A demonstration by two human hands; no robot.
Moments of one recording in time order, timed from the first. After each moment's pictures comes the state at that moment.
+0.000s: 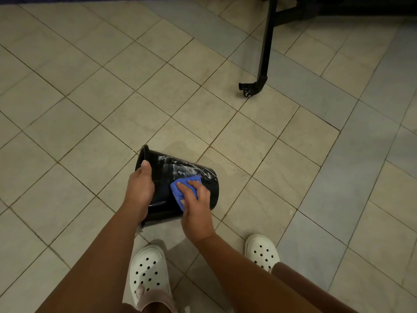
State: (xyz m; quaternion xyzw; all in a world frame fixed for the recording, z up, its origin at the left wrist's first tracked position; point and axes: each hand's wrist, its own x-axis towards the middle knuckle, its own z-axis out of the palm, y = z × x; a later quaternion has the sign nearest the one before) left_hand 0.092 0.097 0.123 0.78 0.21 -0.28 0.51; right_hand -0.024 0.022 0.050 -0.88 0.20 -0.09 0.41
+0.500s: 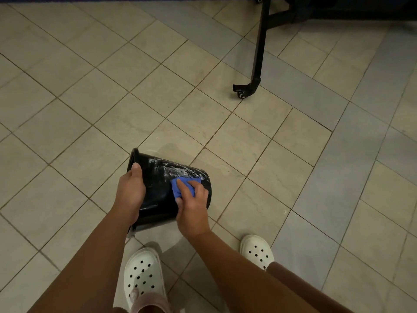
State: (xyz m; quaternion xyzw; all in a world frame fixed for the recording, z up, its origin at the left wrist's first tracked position) left_hand 0.093 0.099 0.124 0.80 0.22 -0.27 0.50; right_hand -0.017 0.019 0.051 -0.88 0.24 -0.06 0.41
